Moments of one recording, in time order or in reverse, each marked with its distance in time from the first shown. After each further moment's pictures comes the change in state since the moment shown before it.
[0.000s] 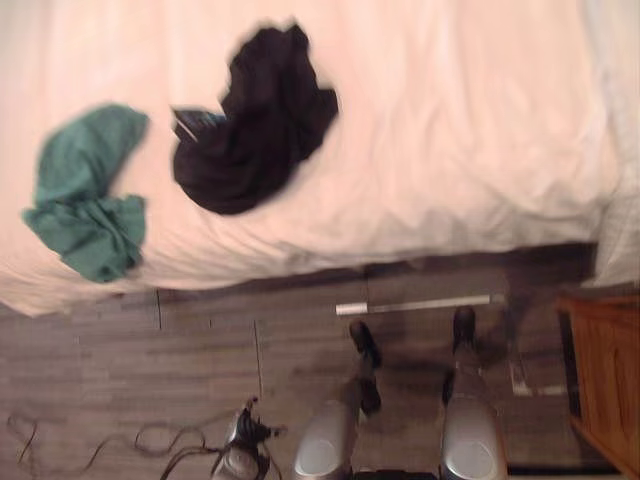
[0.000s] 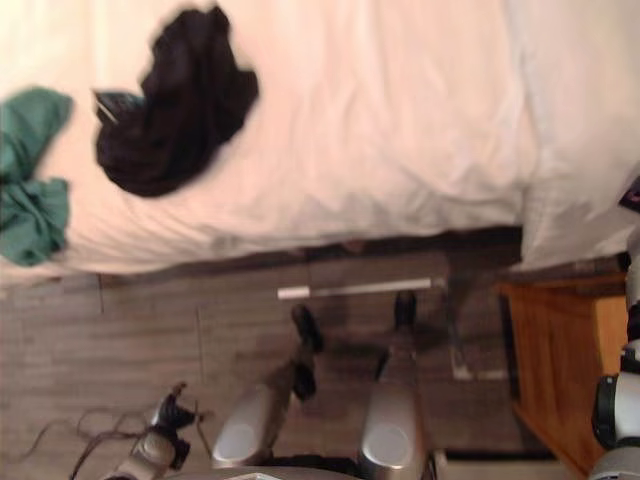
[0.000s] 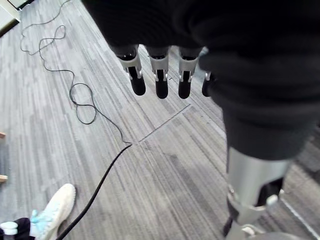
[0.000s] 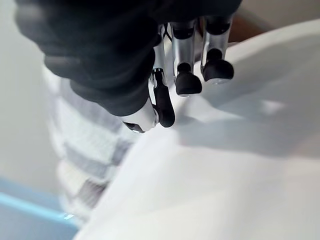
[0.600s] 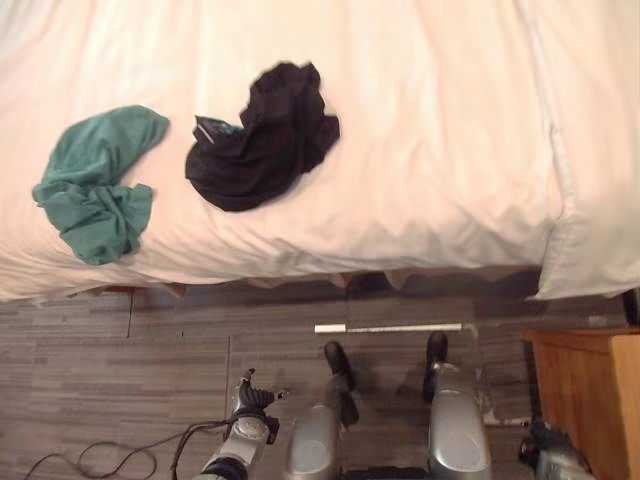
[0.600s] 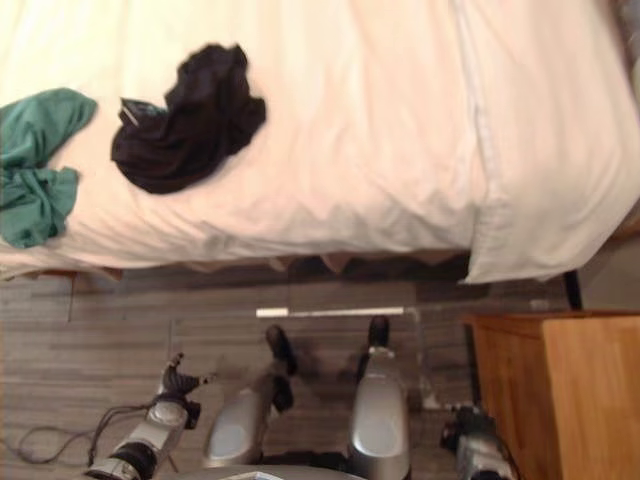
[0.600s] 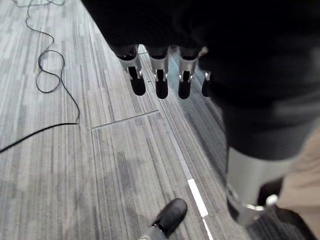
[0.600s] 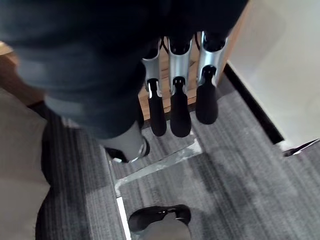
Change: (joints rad) left arm -0.054 -0.064 0.090 0.014 -0.074 0.033 0.052; right arm 0.651 0.680 0.168 0.280 -0.136 0.178 0.182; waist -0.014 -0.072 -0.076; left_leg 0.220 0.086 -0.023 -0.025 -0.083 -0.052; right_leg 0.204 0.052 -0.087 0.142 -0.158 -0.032
